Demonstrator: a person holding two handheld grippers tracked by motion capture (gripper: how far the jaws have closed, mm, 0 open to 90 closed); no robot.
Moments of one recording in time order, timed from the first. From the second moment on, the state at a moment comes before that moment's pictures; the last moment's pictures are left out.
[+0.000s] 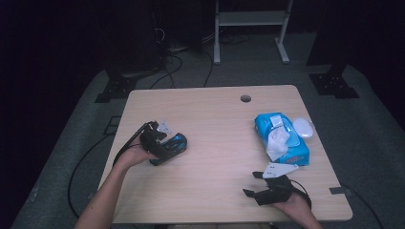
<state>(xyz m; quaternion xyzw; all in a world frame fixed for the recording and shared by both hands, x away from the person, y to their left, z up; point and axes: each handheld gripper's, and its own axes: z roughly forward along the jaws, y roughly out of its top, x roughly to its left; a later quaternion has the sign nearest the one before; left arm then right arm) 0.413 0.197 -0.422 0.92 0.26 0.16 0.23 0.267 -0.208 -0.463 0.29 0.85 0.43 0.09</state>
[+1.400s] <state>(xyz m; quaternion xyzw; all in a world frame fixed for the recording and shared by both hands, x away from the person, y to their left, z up) 0.439 0.188 -0.445 0.95 0.26 0.07 0.14 0.265 -0.209 -0.460 0.29 0.85 0.43 0.09</state>
